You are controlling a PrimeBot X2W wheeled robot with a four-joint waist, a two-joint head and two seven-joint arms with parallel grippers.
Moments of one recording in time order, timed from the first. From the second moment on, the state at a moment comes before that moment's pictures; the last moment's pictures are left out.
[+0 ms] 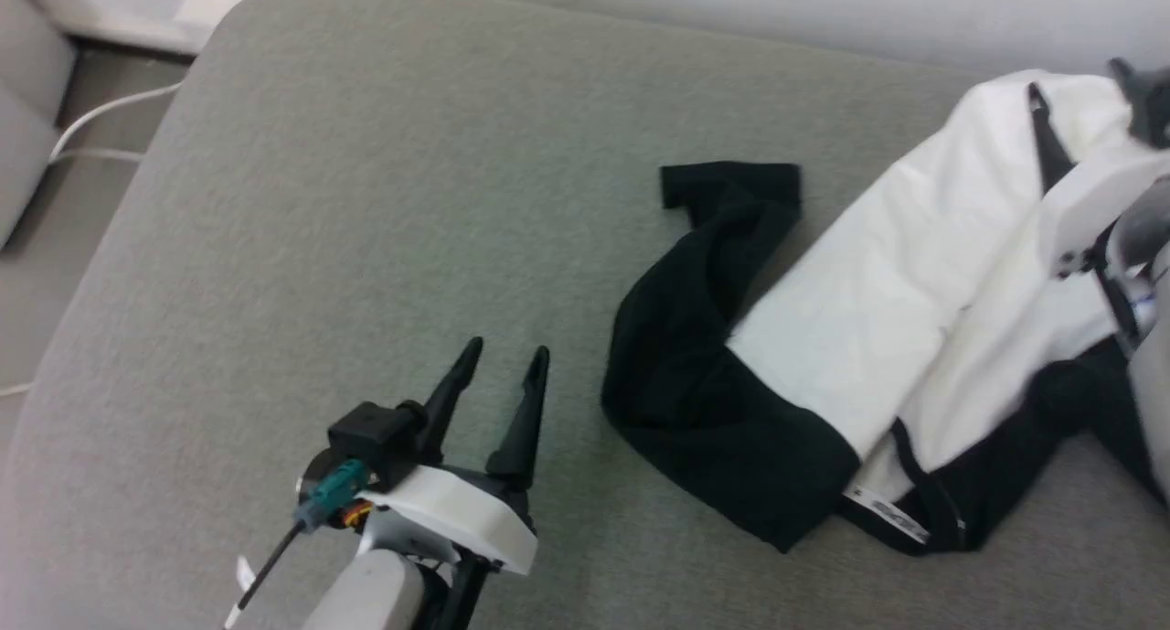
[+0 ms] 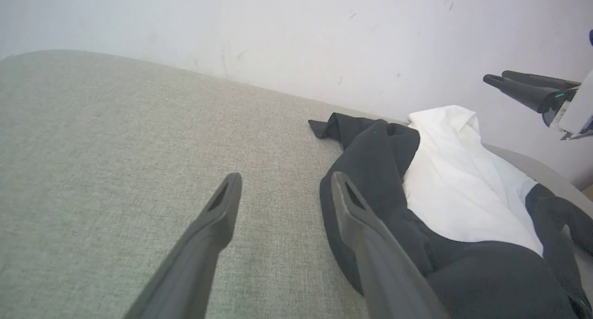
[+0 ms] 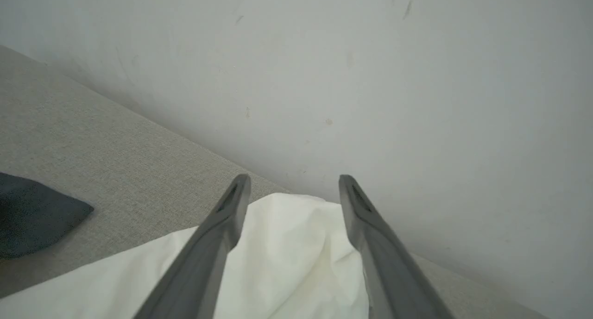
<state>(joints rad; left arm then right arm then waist) -0.19 0.18 -0.44 0.14 -0.49 0.04 -0.20 -0.84 -0.35 0.08 0.86 -0.03 0.13 -0.12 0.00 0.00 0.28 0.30</state>
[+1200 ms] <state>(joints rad) -0.48 0.50 -0.34 0.38 -0.47 0.11 0.17 -0.09 -0.09 -0.02 0.08 0.18 0.13 -0.04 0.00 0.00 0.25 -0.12</state>
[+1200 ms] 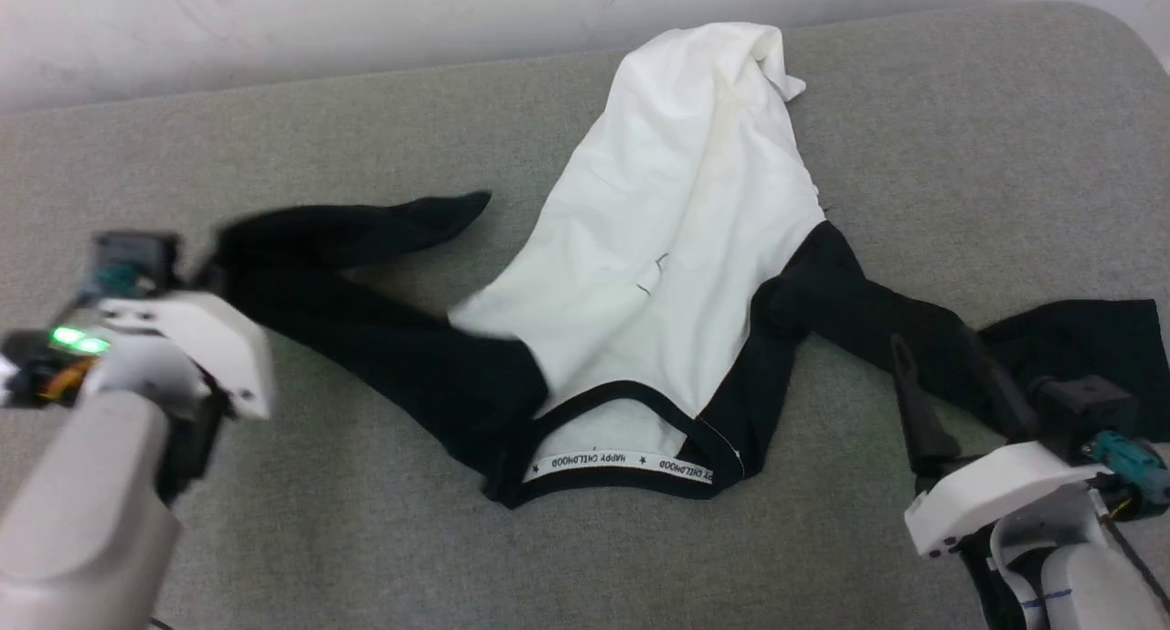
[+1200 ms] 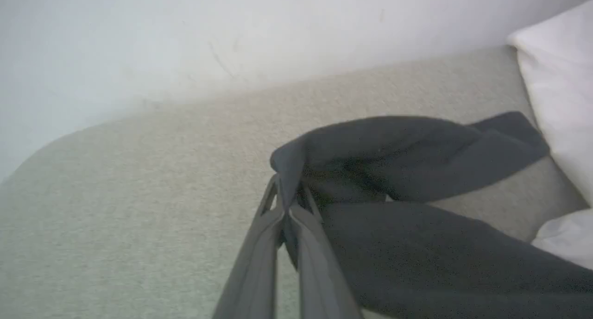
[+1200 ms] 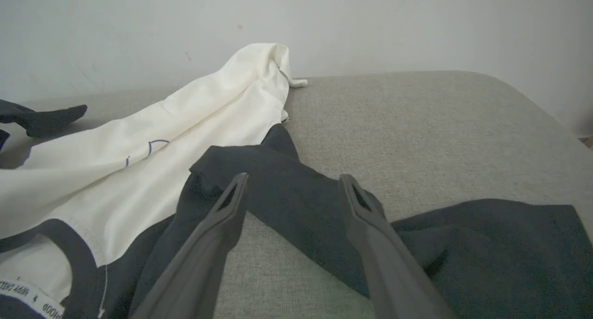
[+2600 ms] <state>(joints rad) -0.08 0.29 -0.34 0.17 -0.40 0.18 -0.26 -0.04 -0.15 0.05 0.27 0.34 0.13 0.47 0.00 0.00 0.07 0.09</state>
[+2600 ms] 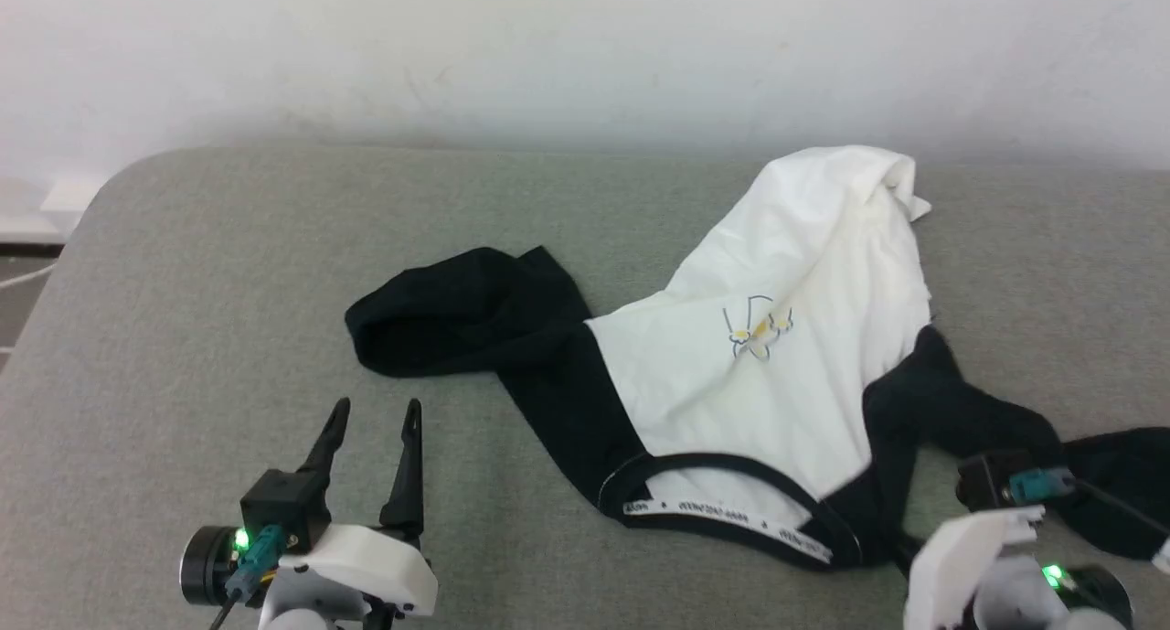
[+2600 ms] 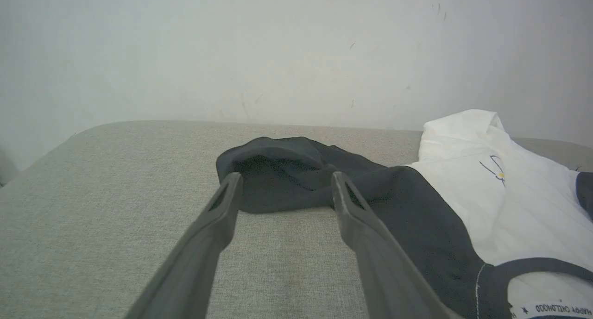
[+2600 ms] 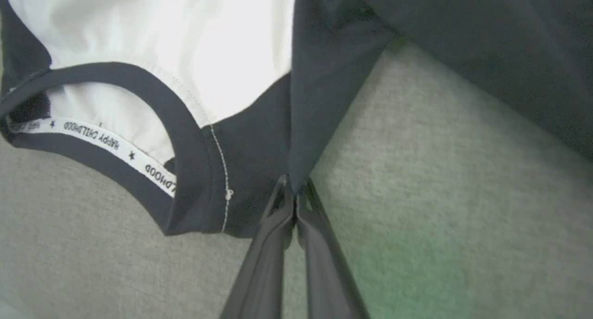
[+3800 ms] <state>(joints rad) -0.17 0.23 -0.35 0.23 -0.37 0.10 -0.26 -0.23 -0.21 -0.60 0.37 0.07 0.13 0.61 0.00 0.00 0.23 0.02</state>
